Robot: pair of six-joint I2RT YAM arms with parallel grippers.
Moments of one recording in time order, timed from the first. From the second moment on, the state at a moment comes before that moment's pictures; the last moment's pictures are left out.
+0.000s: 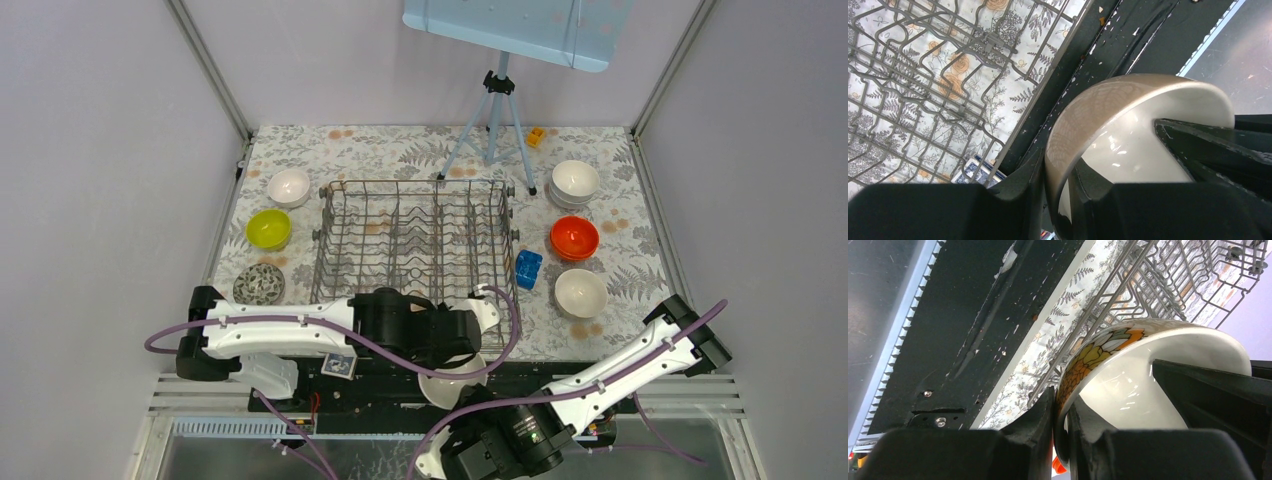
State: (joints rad) left arm -1.54 1.42 1.42 -1.13 -0.26 -0.44; right arm 2.06 1.39 1.19 -1.11 0.57 -0.34
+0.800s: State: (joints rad) left arm -1.55 1.43 1.40 -1.08 -0.26 -0.46; right arm 2.07 1.39 1.20 -1.10 0.64 -0.28
